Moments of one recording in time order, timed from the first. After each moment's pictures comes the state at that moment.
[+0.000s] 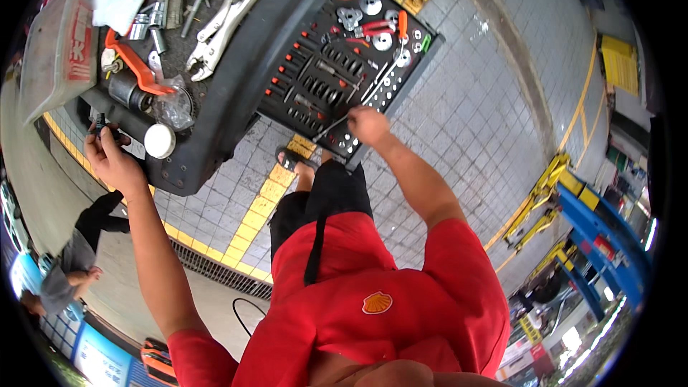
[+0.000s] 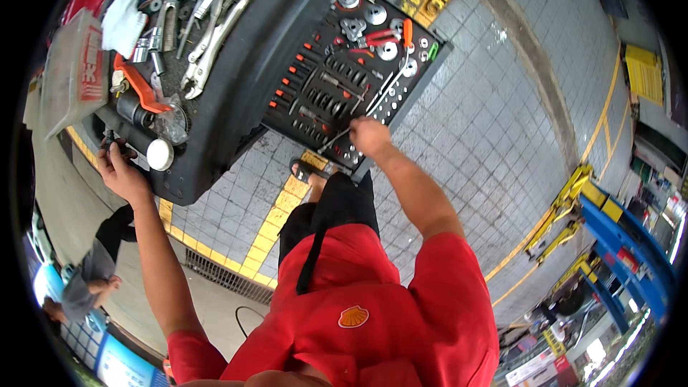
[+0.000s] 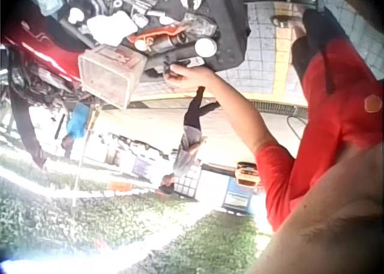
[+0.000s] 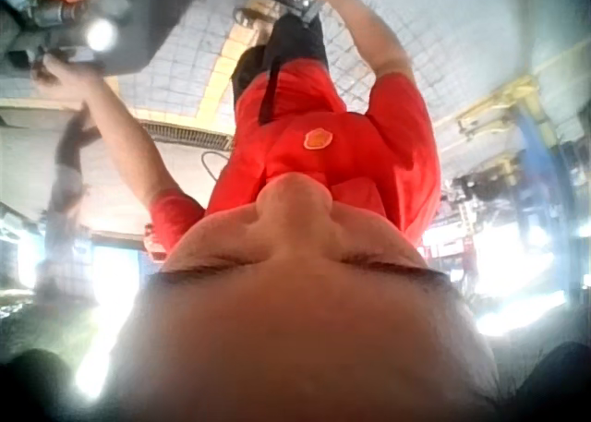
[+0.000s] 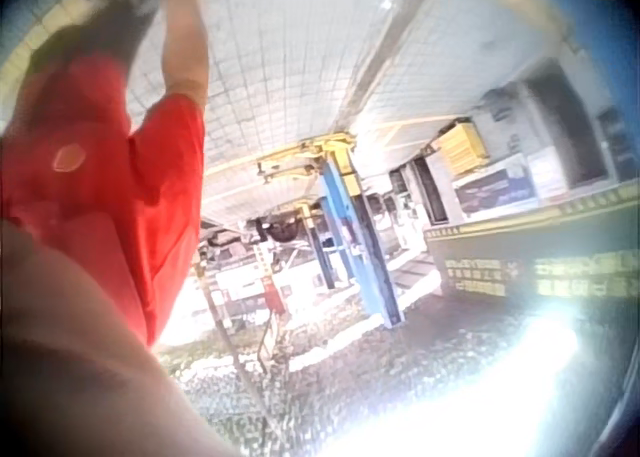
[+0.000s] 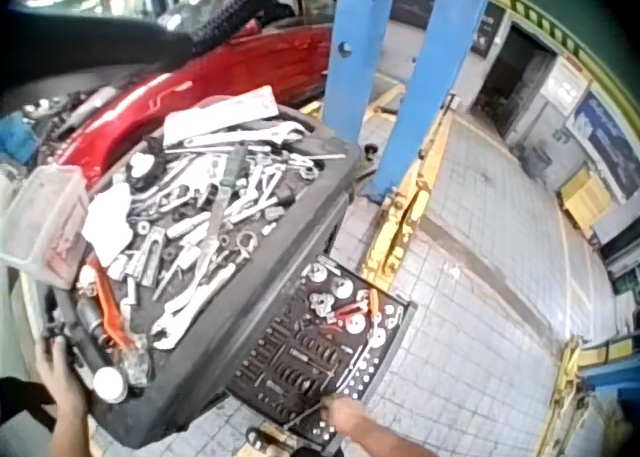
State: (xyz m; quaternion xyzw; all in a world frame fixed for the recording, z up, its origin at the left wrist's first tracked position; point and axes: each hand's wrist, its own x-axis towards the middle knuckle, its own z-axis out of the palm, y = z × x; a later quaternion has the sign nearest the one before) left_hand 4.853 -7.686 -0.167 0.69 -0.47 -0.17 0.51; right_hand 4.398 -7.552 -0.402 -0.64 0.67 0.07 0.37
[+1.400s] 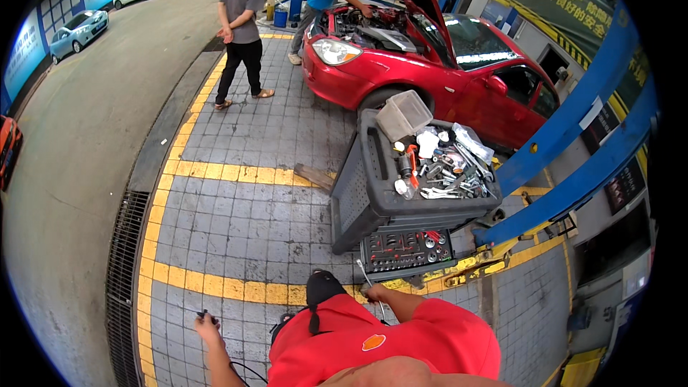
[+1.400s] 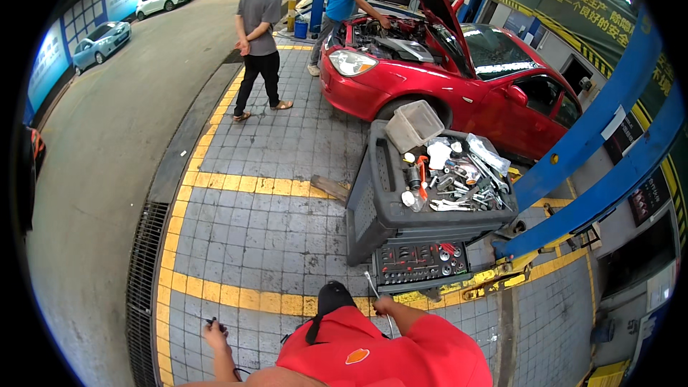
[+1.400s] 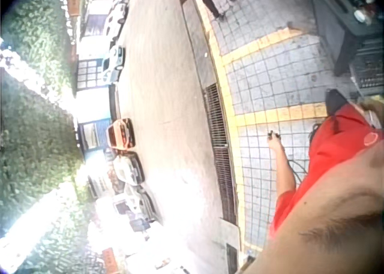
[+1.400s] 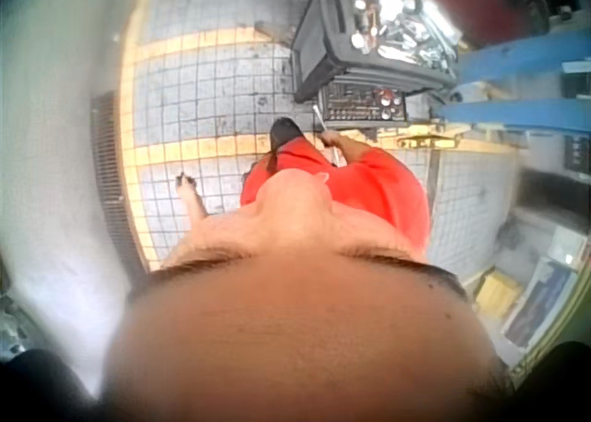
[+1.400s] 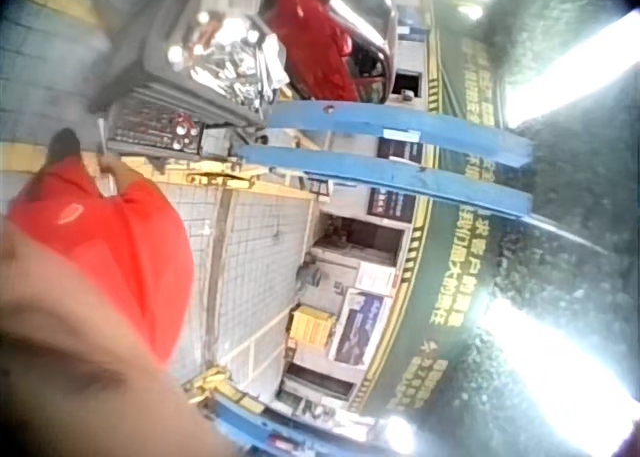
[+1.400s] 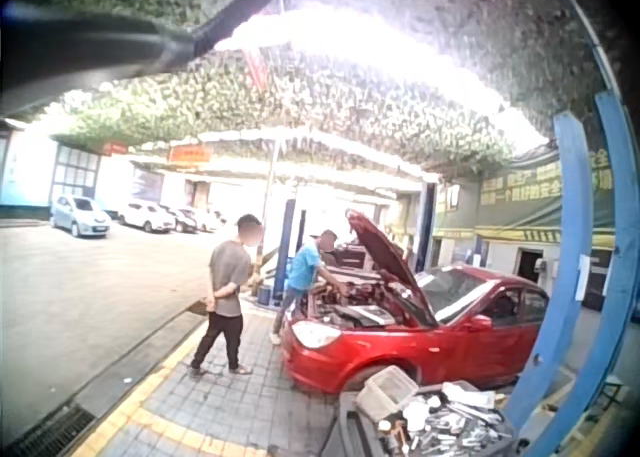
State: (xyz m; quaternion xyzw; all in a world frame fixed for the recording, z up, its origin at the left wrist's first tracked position) left_hand 4.857 -6.876 -0.274 0.70 0.27 -0.08 0.66; right_hand 4.529 -7.419 -0.412 -0.72 0.41 0.34 0.45
